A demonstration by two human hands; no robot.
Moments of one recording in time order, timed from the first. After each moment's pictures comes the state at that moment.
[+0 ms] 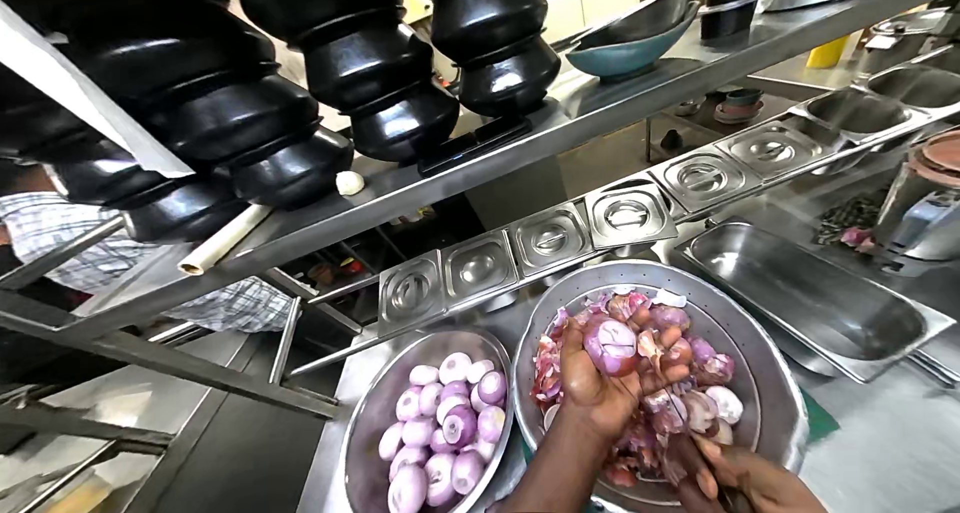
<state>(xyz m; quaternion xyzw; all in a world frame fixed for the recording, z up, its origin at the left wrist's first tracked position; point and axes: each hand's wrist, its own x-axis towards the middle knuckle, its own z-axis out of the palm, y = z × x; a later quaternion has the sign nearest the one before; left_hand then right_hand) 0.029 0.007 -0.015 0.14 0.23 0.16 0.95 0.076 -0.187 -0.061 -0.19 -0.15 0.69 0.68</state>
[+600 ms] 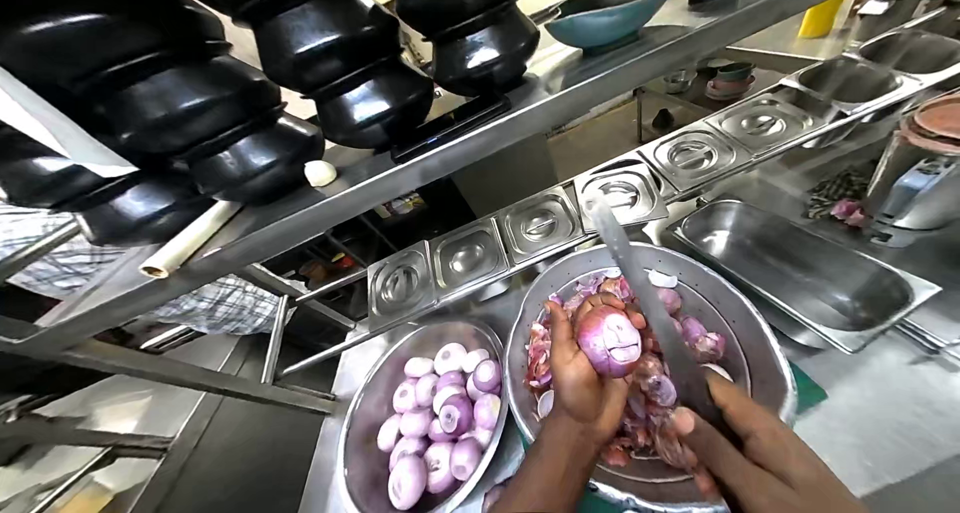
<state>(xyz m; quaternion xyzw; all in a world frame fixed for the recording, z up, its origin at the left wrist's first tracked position) 0.019 -0.007 -0.012 0.32 0.10 0.25 0.91 0.079 -0.186 -0.023 -0.63 -0.39 0.31 0.60</state>
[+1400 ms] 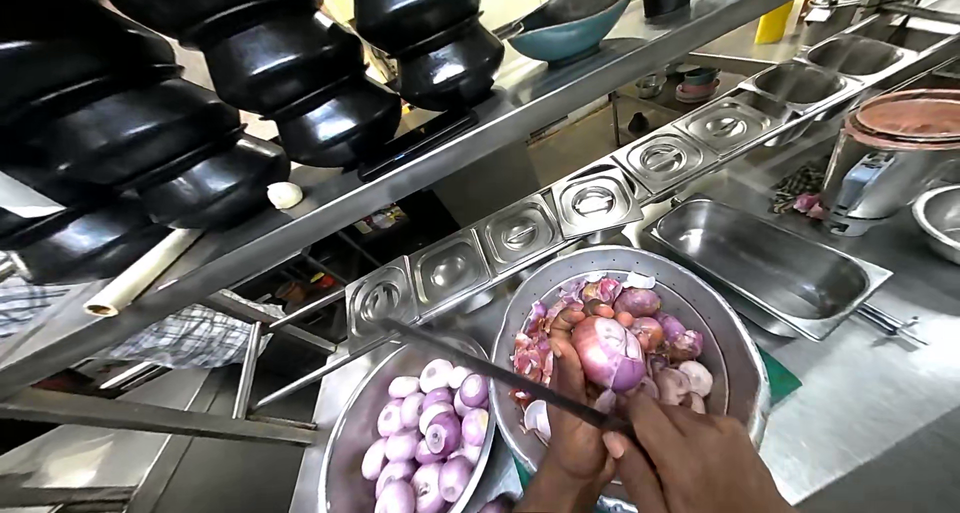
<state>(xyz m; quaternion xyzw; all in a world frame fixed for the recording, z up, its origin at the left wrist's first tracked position) 0.005 -0.036 -0.010 0.35 0.01 0.31 0.88 0.050 -0.157 -0.013 -0.75 -0.52 -0.16 0.38</state>
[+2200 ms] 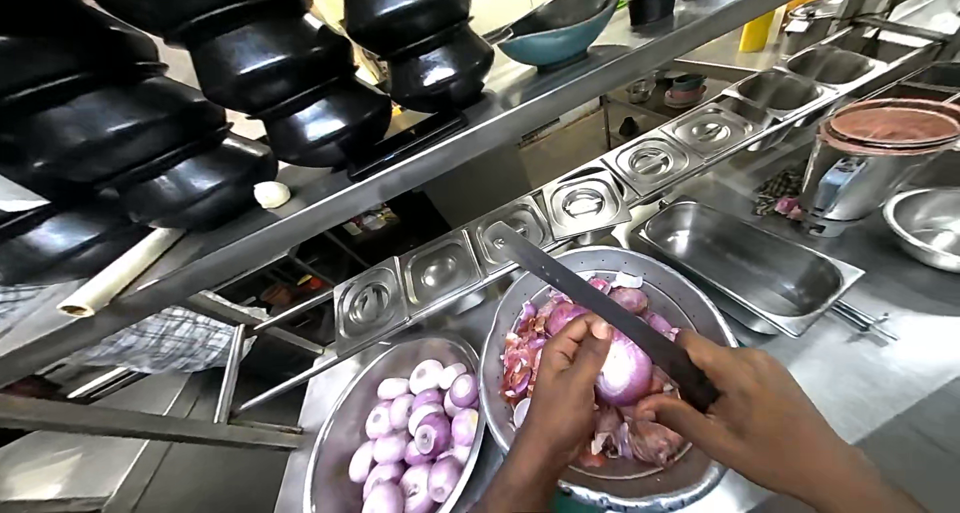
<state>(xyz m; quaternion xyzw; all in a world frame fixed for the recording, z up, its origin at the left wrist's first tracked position) 0.005 -0.018 0.011 0.62 0.14 0.18 0.75 0.117 -0.185 -0.021 -0.76 -0.48 -0.11 0.42</state>
